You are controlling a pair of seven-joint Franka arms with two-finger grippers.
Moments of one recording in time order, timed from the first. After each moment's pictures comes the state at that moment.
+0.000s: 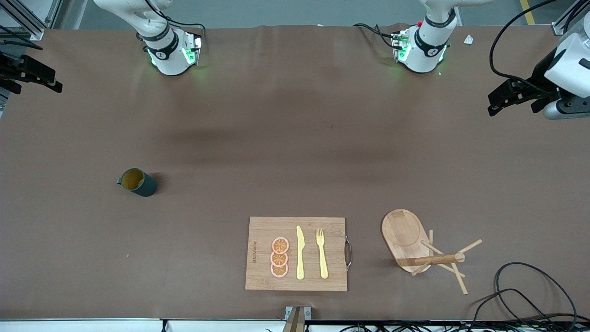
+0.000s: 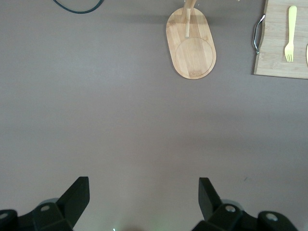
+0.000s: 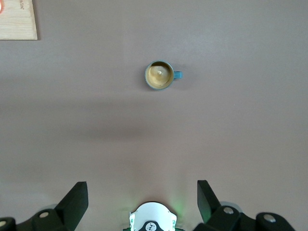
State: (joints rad) left arm -0.01 -0.03 -0.13 -1.53 0.01 1.50 -0.19; right arm 0.01 -0.08 -0.08 -1.53 0.03 1.32 -0.06
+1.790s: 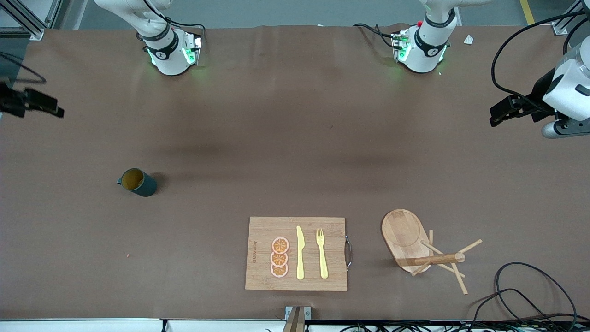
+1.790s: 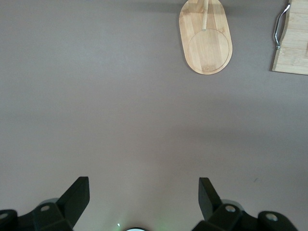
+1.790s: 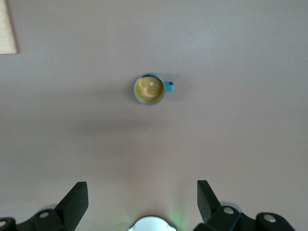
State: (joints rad) left arm 0.01 0.03 -0.12 -1.52 0.03 1.49 -0.19; right arm -0.03 0.10 -0.08 -1.50 0.03 1.43 -0.06
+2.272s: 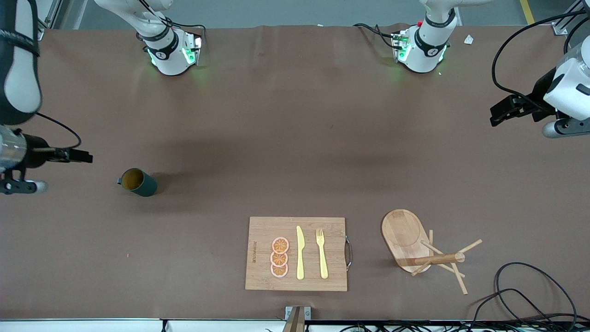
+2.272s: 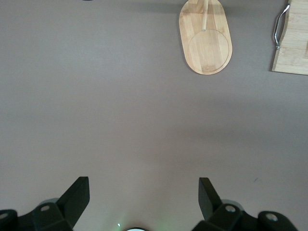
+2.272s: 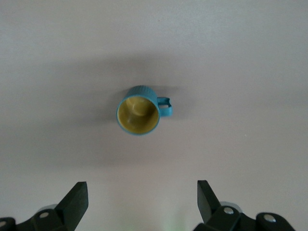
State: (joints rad) left arm 0.01 0.03 -0.12 -1.52 0.03 1.49 -0.19; right arm -0.05 0.28 -0.08 -1.59 0.03 1.63 -0.08
